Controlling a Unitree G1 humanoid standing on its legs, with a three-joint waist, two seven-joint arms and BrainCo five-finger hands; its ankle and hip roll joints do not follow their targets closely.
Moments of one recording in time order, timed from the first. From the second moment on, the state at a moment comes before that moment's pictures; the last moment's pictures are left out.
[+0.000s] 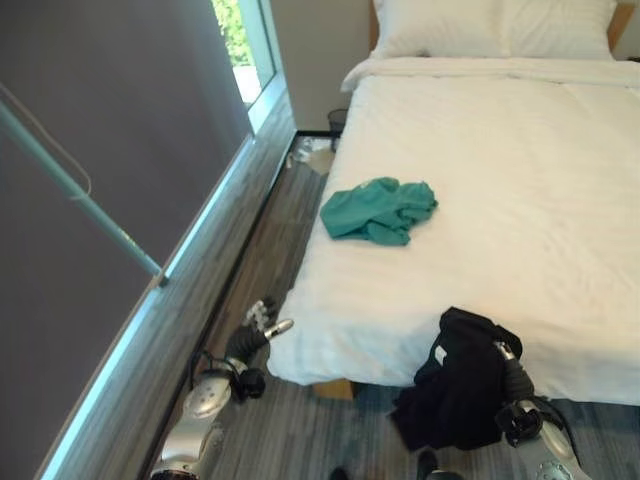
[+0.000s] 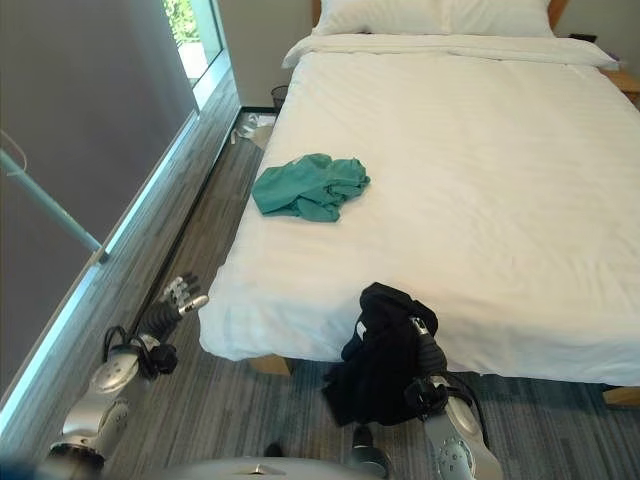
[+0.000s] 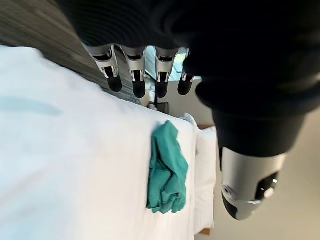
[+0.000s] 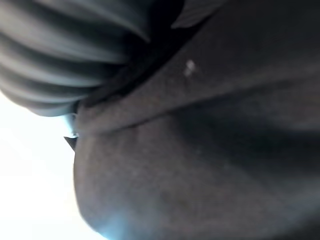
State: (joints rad) left arm -0.03 0.47 -0.09 0.14 -0.44 0.00 -0.04; right arm 0.33 -0.26 0.02 0.13 0.79 0.02 0.12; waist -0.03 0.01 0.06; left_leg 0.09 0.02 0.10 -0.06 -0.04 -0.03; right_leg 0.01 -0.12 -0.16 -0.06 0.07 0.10
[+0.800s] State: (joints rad) left arm -1.42 0.77 -0.69 1.14 -0.22 -0.01 0.09; right arm 0.38 -0.38 0.16 0.11 0.80 0.06 0.20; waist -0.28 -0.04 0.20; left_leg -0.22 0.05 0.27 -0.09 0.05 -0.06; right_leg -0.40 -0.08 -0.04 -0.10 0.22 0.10
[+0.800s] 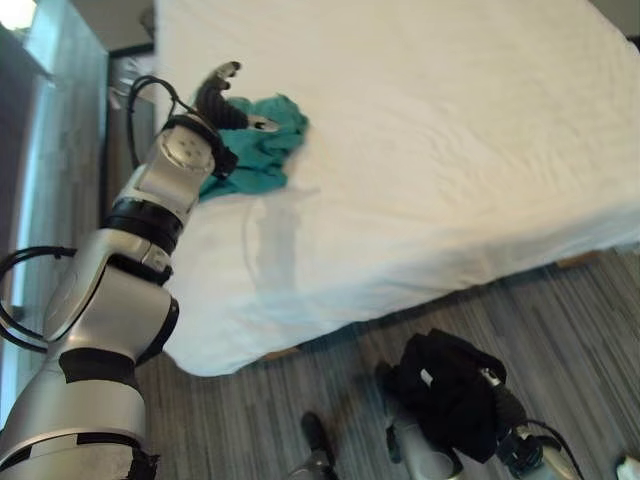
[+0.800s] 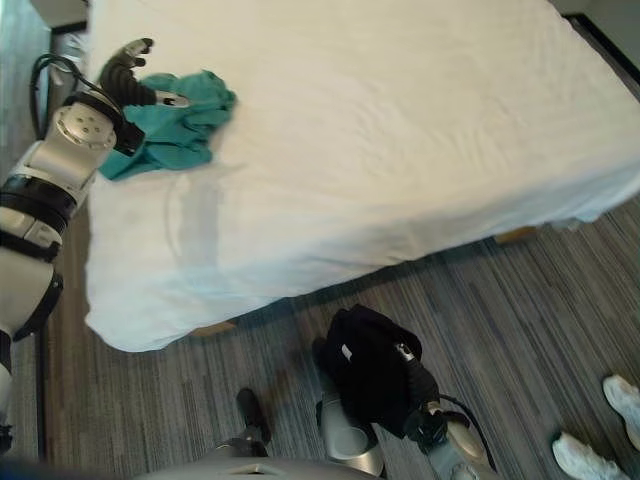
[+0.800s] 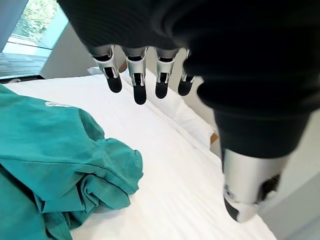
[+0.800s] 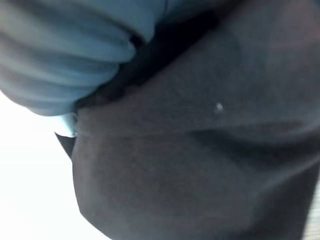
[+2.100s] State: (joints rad) left arm -1.69 0.86 -0.96 1.22 0.03 -0.03 0.22; right arm 0.36 -0.47 0.24 0.09 0.87 -0.06 0.24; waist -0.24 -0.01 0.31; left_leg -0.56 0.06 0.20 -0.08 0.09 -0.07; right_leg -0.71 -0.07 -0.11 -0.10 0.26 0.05
